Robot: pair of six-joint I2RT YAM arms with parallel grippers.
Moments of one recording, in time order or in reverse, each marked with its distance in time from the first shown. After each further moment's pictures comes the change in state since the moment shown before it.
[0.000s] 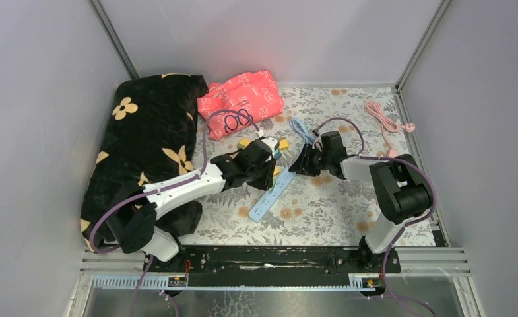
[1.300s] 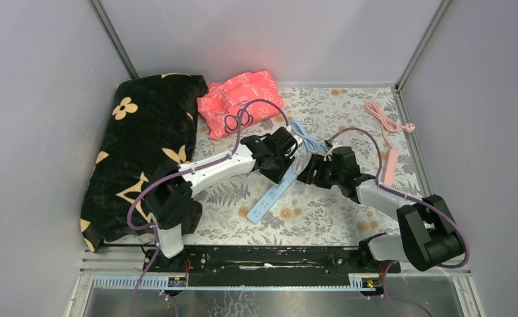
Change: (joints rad) left arm -0.007 0.317 0.399 -0.288 0.020 0.218; right arm 0.035 -0.416 -0.261 -0.080 0.195 -0.042
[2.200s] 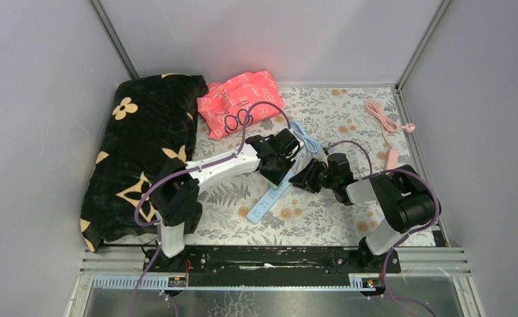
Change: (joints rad) left arm -0.005 0.056 0.030 -0.042 -0.004 0.013; right arm 0.001 0.320 -0.092 0.508 -0.182 0.392
